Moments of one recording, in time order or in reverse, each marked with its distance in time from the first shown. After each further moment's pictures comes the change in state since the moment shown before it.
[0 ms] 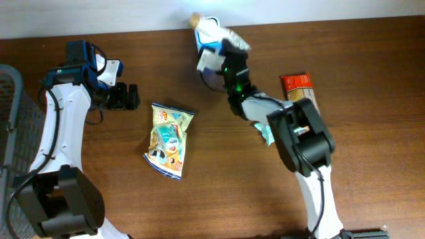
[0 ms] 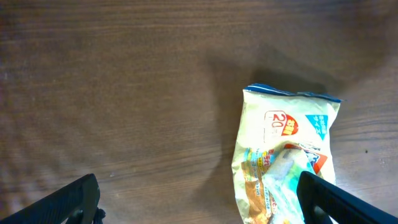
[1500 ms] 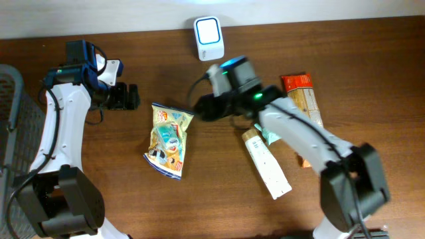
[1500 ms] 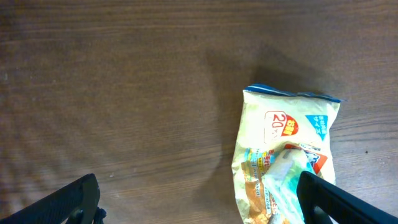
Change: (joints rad) left arm 0.000 0.000 0.000 -0.001 0.000 0.000; right arm 0.129 -0.519 -0.101 -1.160 -0.752 1.467
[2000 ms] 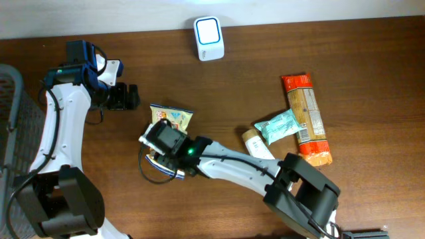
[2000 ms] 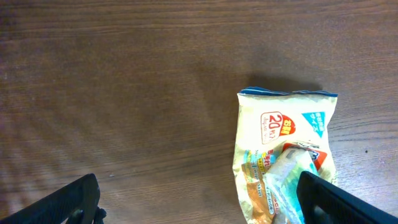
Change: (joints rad) left arm 0.000 0.000 0.000 0.001 0.000 0.000; right arm 0.435 0.154 -0.001 0.100 0.546 -0.396
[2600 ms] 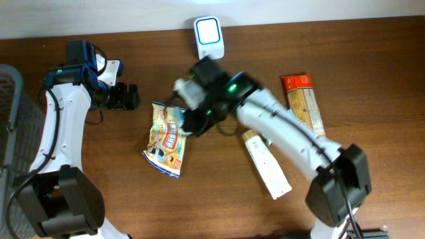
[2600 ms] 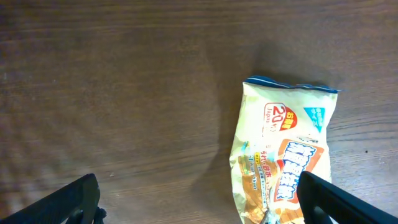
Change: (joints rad) left arm 0.000 0.000 0.000 0.000 0.000 0.000; right arm -0.370 -0.085 0.346 -0.663 -0.663 0.186
